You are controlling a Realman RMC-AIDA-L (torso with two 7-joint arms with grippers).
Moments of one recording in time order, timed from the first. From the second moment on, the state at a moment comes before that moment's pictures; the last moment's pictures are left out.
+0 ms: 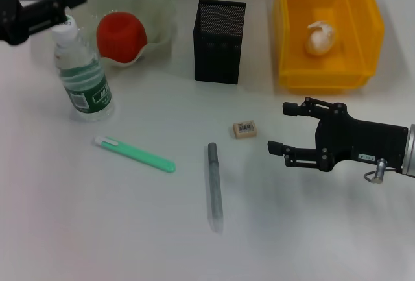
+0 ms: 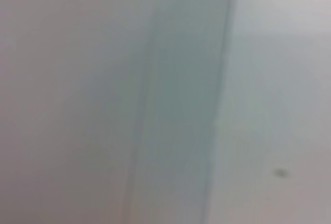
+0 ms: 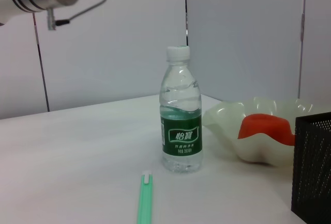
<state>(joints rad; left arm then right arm) -0.40 -2.01 0.64 0.84 1.57 1.68 -1.43 0.49 2.08 -0.66 -0.42 -1.95 -1.48 0.91</state>
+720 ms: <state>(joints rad) -0.42 -2.01 0.65 0.69 1.83 1.85 -1.21 0.50 2.08 -0.66 -0.44 -1.95 -1.51 0.95</state>
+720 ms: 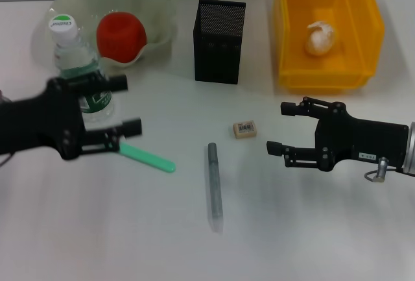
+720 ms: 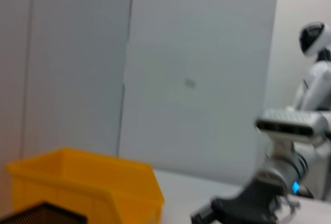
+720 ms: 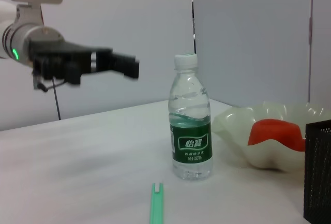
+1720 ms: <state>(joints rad) -0.47 -2.05 0.66 0.62 2.13 1.70 -1.14 0.50 2.08 -0.67 -0.44 -1.97 -1.53 0.97</state>
